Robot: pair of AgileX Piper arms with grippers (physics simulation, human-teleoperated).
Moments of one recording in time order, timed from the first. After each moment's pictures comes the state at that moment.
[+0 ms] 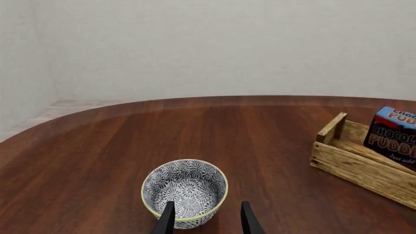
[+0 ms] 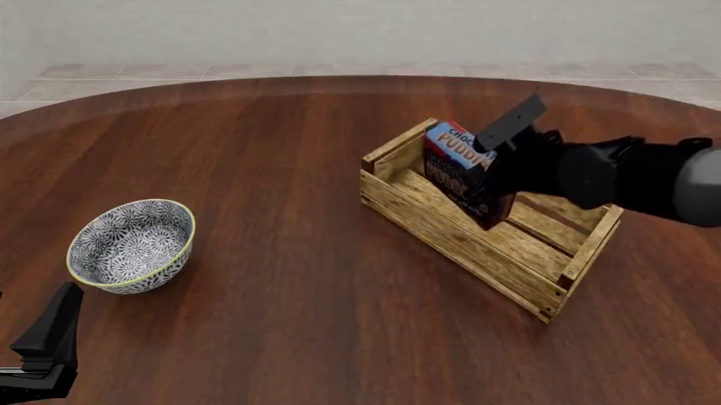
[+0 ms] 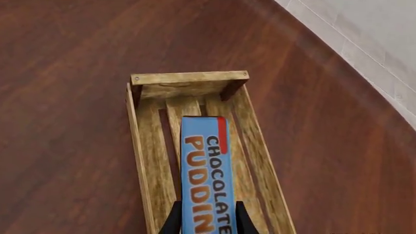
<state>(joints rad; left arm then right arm) 0.00 0.00 0.00 0.00 0.00 0.26 1.59 -1.00 0.08 -0.43</state>
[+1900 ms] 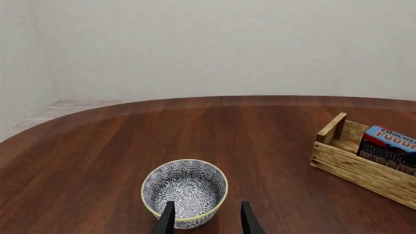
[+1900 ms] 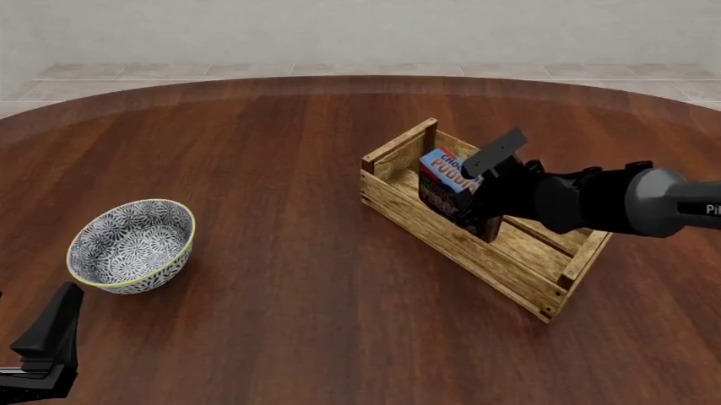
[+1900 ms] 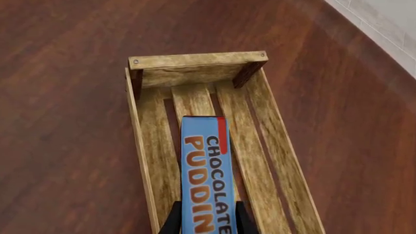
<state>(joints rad) 0.00 0.00 0.00 0.00 0.00 0.27 1.73 -0.95 -0.05 -0.39</state>
